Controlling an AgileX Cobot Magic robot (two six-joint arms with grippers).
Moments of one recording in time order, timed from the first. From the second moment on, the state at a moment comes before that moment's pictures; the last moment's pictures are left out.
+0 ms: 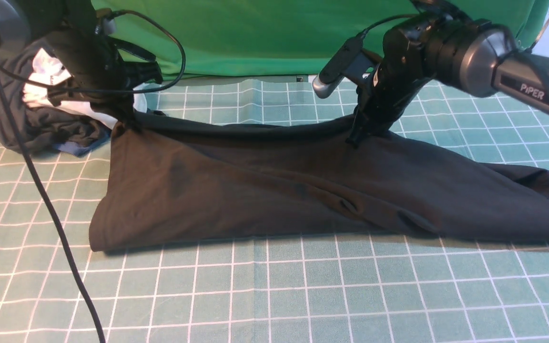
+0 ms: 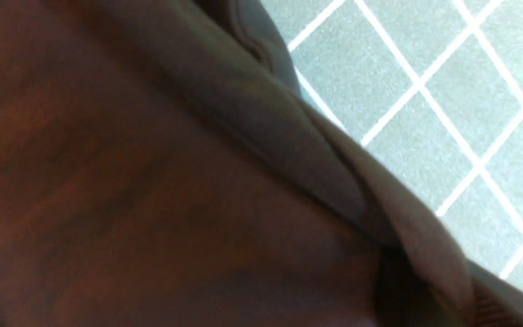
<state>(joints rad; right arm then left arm) 0.44 2.25 -1.86 -0.08 0.74 -0.40 -0.01 2.13 -1.84 -0.01 1.00 -0.30</state>
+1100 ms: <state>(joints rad) 0.05 1.79 -1.66 0.02 1.21 -0.25 -0.27 1.73 -1.41 -0.03 1.02 -0.10</state>
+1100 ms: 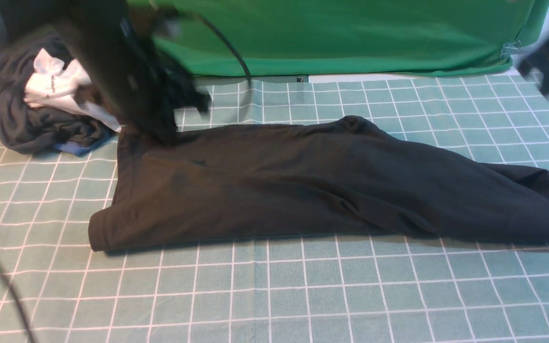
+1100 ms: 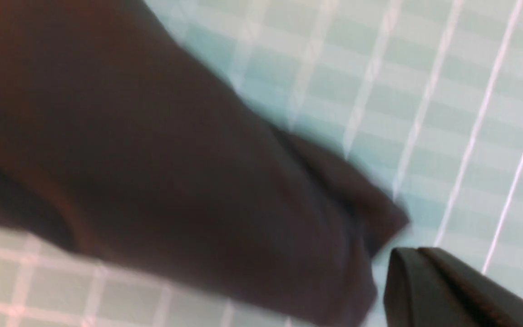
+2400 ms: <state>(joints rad) -0.05 2.08 -1.50 0.27 0.90 -0.45 -0.20 1.84 -1.12 -0.03 0.79 -0.20</state>
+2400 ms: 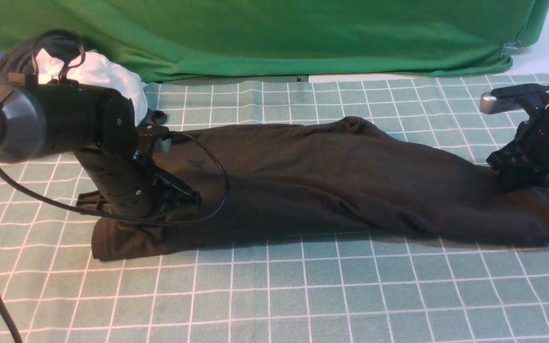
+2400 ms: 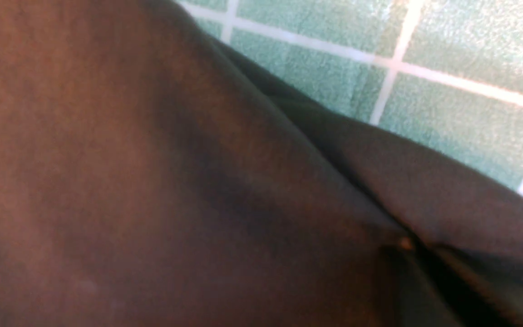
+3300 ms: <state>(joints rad) -0.07 2.02 -1.51 0.16 0.73 -0.51 -0.20 1.84 -1.12 -0.03 0.79 -0.18</state>
